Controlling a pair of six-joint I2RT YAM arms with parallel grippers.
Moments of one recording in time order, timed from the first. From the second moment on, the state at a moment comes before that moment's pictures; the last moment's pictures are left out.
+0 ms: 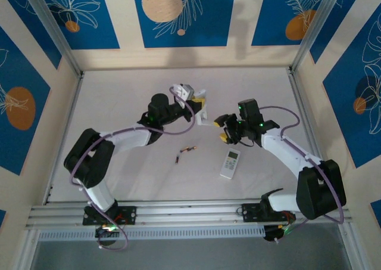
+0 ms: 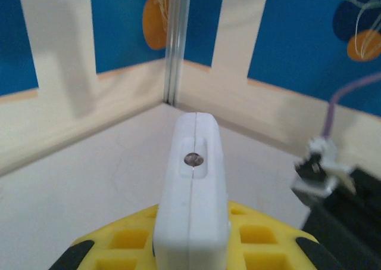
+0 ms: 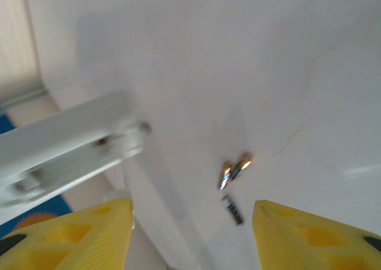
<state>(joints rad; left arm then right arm) -0.64 1.74 1.02 0.72 0.38 -0.13 0.33 1.30 0.82 -0.42 -0.39 1.34</state>
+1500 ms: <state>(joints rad) -0.53 1.47 1.14 0.24 0.52 -0.52 0.66 1.34 0.99 0.01 -0.08 0.02</state>
